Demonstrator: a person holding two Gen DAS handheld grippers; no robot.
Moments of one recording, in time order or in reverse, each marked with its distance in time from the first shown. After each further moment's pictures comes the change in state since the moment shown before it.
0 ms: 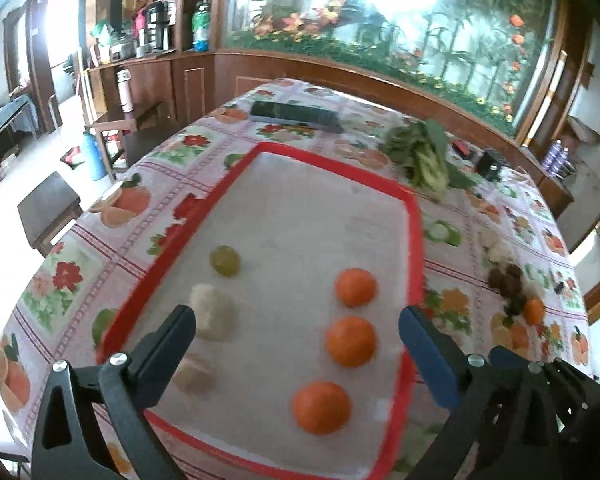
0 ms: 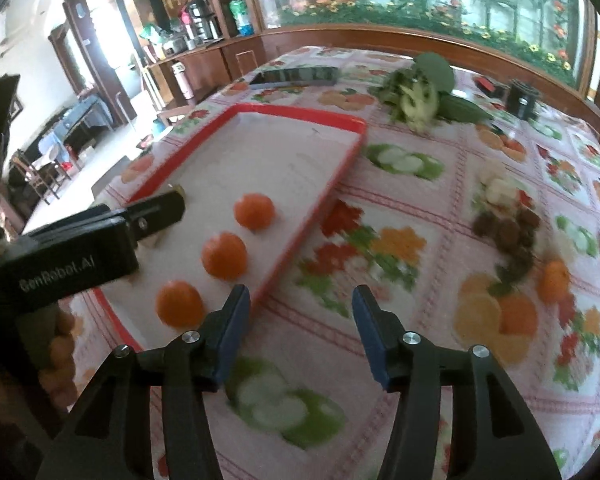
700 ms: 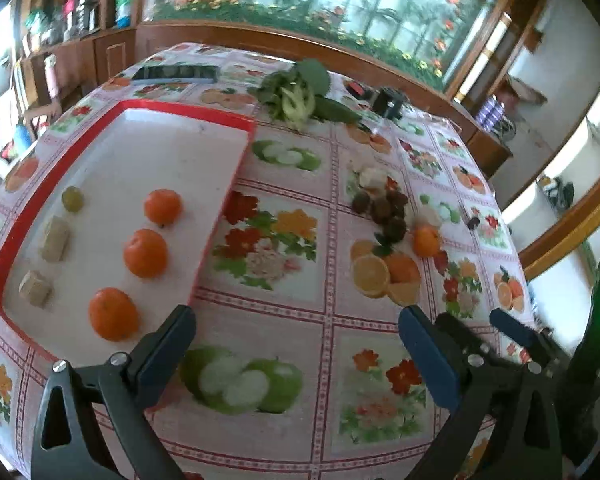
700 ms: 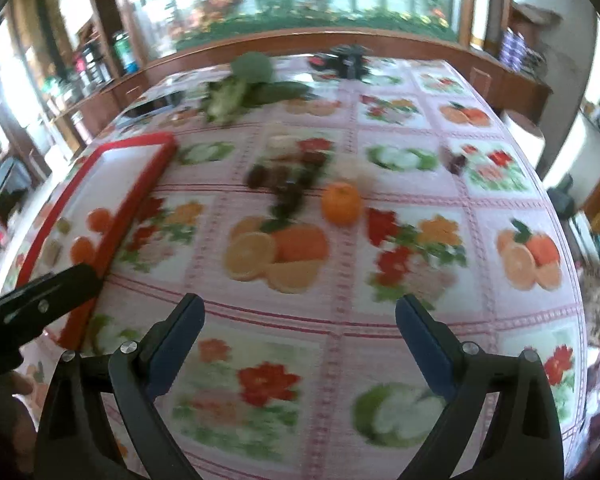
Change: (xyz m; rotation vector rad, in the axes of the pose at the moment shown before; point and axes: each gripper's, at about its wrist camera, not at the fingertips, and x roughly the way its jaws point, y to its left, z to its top) left arm -0.016 -0.112 -0.043 0.098 0.144 -0.214; right arm -0.056 -0.132 -0.054 0.291 -0.043 -0.228
